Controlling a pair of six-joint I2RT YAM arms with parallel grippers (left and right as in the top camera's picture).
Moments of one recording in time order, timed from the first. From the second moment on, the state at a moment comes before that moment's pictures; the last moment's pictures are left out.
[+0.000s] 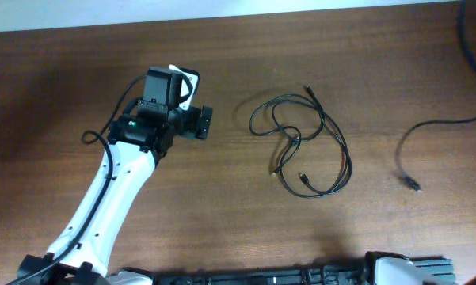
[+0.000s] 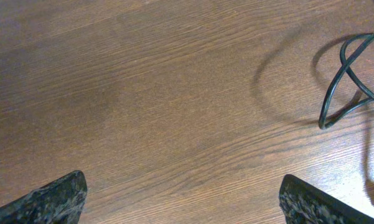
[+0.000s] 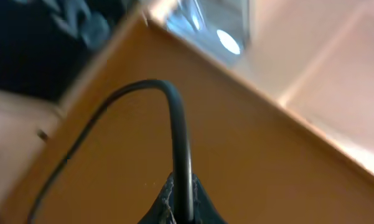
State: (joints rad) left arm -0.31 1.48 1.21 -0.66 -0.06 0.05; right arm -0.21 1.35 1.91 -0.16 0.75 -0.98
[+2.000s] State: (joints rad) left arm -0.31 1.48 1.21 -0.66 -0.06 0.05; right arm -1.07 1.76 1.89 -1.37 -0.46 -0.12
